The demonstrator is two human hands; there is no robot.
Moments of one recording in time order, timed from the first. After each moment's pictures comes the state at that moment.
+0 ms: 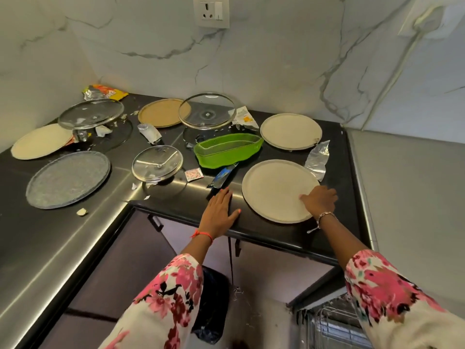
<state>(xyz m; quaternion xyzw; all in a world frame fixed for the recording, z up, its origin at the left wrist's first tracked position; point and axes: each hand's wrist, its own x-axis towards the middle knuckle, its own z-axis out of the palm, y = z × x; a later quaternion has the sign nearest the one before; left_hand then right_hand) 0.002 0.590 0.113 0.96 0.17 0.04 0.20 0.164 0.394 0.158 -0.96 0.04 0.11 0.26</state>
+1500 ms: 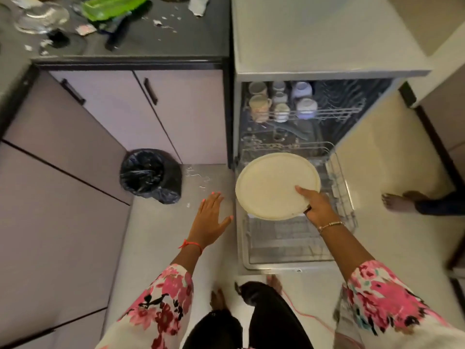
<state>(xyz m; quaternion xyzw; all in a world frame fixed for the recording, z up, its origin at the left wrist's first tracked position) -0.376 0.183 0.005 0.95 0.06 -0.06 0.30 -0.251 -0.063 0.056 -0.56 0.33 0.20 0.74</state>
